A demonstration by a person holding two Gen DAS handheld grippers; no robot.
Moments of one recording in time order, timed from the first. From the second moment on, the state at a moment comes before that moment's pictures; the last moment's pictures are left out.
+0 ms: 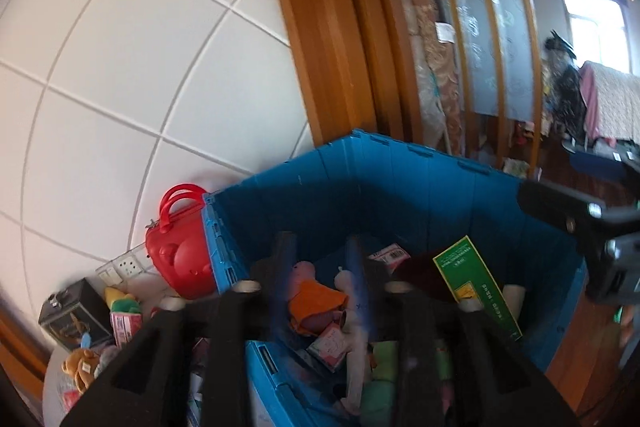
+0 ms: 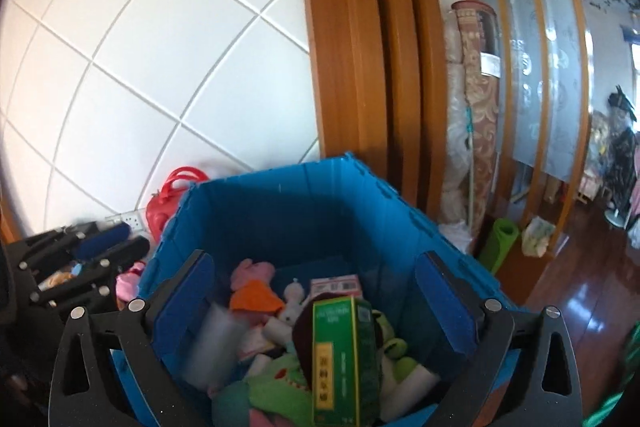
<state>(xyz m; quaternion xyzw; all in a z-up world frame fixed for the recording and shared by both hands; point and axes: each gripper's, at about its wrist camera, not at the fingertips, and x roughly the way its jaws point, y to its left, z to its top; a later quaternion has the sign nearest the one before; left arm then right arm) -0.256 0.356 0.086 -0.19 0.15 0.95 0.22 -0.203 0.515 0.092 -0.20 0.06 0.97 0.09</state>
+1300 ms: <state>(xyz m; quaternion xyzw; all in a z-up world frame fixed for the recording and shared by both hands) -0.203 0.192 0.060 -0.18 0.09 0.98 0.09 -0.177 0.408 0.080 -0.19 0.01 0.98 0.06</state>
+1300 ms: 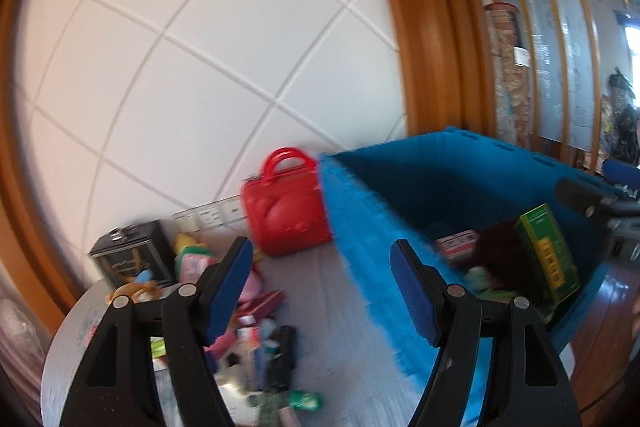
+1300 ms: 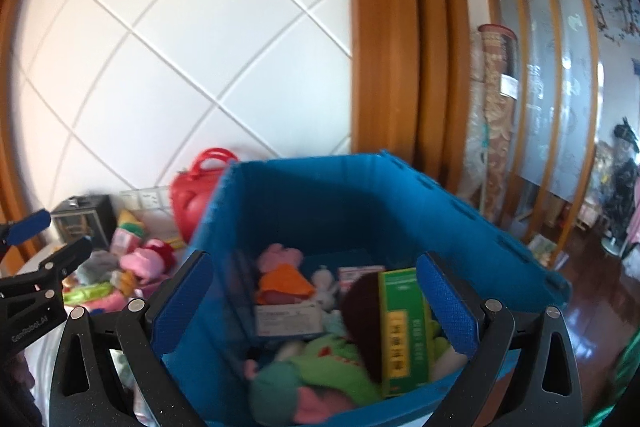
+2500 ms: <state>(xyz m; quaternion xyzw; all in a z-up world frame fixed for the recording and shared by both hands) -0.199 -0.046 -0.178 -0.39 0.09 0.91 0.09 -0.251 0.146 -0.195 -0.50 -0.09 0.84 -0.16</state>
